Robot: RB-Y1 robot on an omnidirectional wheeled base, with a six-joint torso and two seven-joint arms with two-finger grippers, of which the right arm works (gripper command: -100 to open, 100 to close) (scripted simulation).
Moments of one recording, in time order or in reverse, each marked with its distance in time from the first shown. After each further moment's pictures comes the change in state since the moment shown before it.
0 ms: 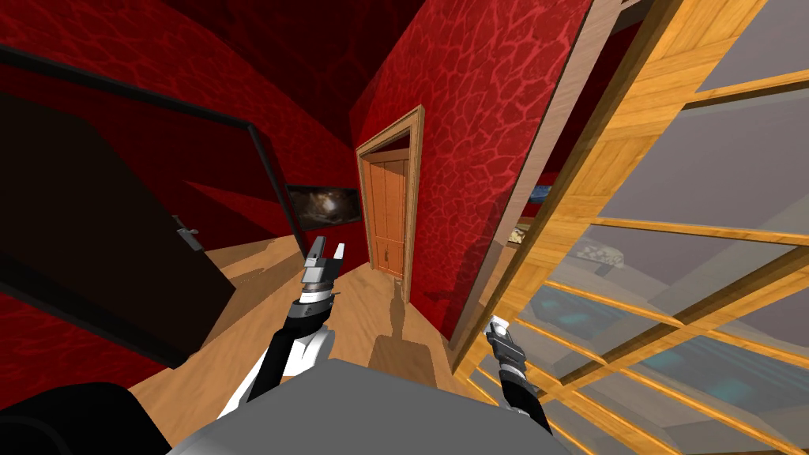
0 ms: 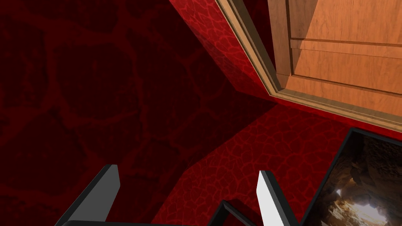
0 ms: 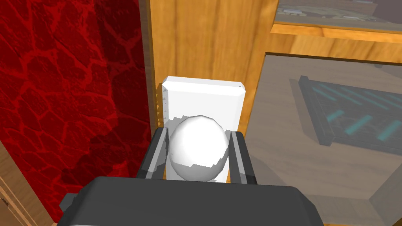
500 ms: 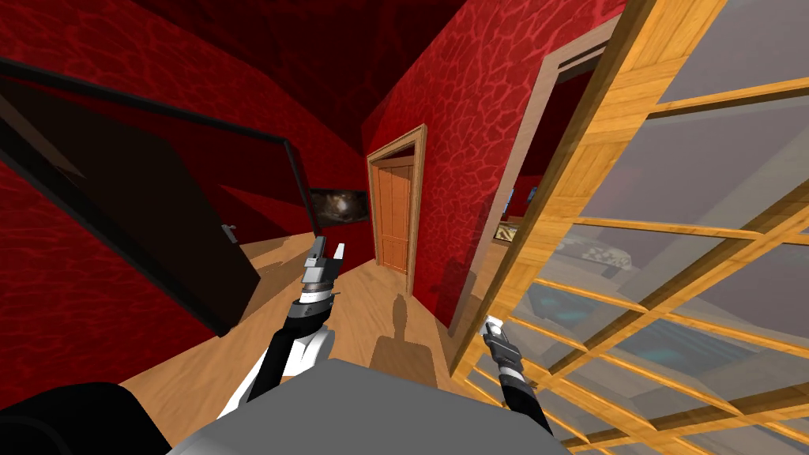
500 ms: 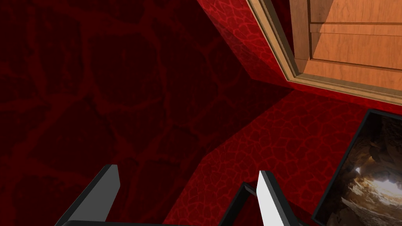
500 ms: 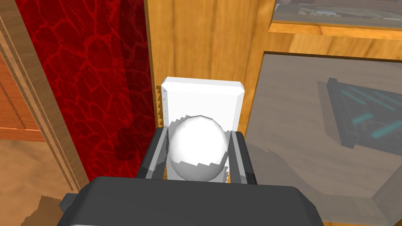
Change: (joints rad) arm 0.025 -0.031 0.075 -0.022 0.040 -0.004 -0.069
